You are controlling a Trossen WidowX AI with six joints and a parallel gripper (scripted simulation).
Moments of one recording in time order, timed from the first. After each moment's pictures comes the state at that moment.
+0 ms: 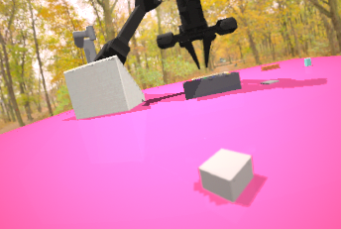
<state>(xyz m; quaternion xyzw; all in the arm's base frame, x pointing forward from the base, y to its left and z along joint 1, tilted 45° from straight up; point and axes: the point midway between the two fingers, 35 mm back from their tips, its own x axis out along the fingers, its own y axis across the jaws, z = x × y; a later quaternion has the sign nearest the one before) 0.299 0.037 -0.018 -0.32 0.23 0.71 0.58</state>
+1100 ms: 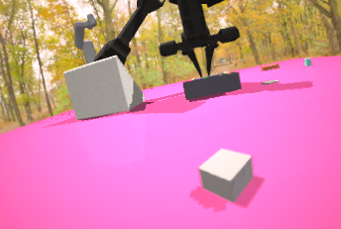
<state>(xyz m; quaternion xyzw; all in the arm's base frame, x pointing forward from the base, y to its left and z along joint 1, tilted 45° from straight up) 0.297 0.053 -0.032 -0.32 0.23 0.72 0.58</state>
